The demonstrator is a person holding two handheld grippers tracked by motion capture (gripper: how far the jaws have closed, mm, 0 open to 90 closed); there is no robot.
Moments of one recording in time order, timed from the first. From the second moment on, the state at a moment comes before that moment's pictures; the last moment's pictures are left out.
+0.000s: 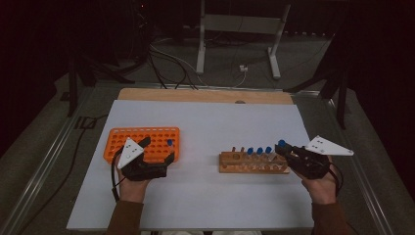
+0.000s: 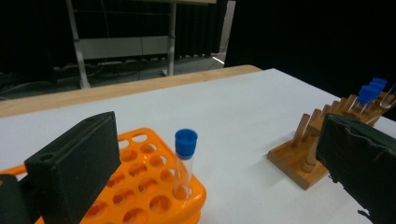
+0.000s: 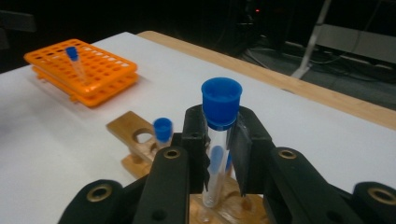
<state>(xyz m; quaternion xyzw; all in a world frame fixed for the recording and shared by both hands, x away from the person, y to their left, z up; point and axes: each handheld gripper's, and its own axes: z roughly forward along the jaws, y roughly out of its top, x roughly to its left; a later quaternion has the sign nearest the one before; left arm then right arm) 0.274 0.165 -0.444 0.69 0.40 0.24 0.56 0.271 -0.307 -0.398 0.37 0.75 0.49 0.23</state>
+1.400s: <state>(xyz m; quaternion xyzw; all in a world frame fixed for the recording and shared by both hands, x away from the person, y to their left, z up) 0.262 0.074 -0.456 0.77 0.27 0.14 0.56 0.275 -0.151 -0.414 0.27 0.81 0.52 0.12</state>
